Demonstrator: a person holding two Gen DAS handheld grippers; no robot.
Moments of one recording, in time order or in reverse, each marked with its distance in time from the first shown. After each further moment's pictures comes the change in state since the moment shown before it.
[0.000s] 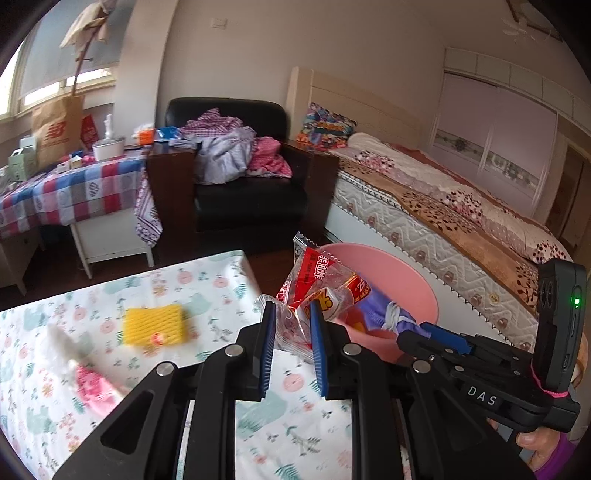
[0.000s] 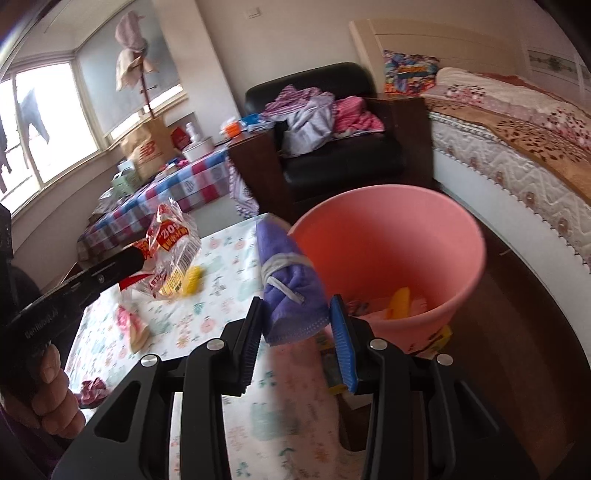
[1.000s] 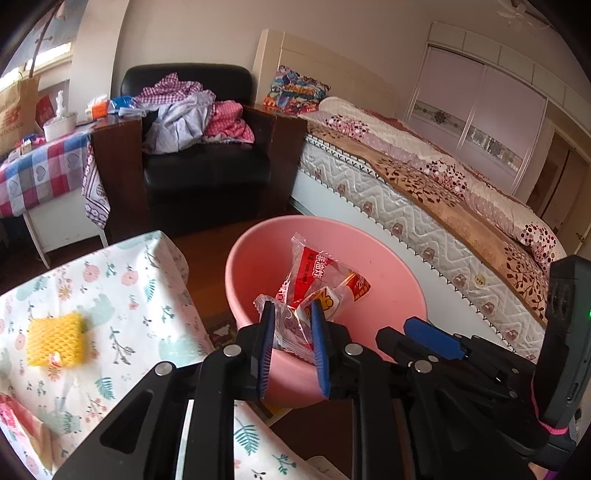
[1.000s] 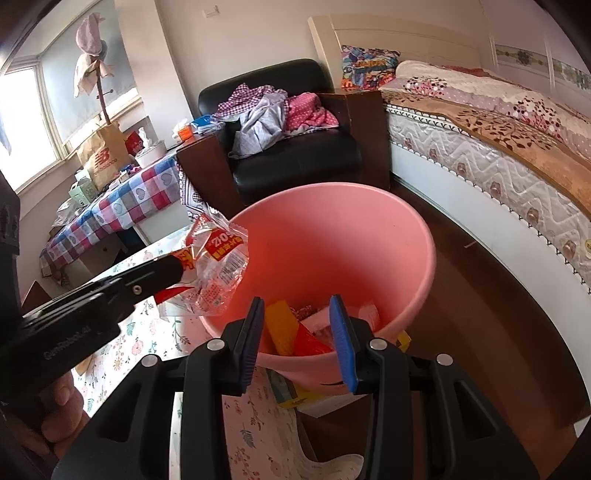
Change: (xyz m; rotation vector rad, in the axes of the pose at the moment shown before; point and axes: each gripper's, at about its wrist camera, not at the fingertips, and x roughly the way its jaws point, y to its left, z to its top) left arm 0.111 -0.046 0.007 0.009 0.133 -0.116; right arm 0.031 -0.046 0.011 0.054 0.006 -0.146
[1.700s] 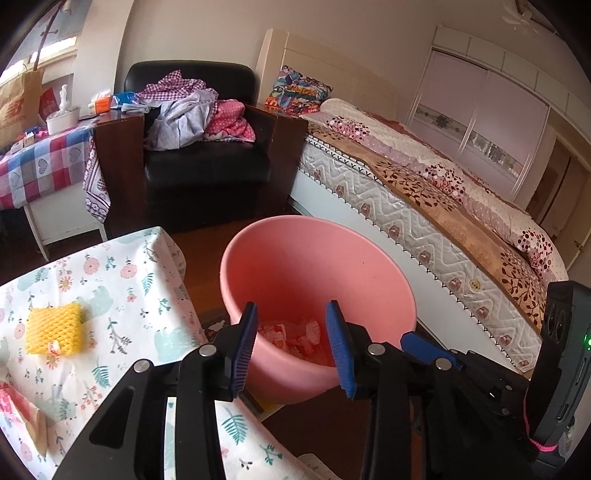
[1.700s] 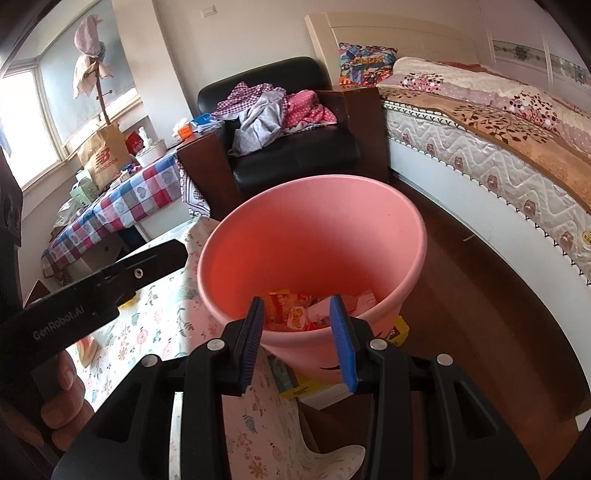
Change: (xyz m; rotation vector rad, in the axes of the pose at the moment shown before) left arm -0.016 -0.008 -0.001 -0.022 -0.010 0.002; right arm -0.012 0.001 -0.008 0.004 0.010 0.012
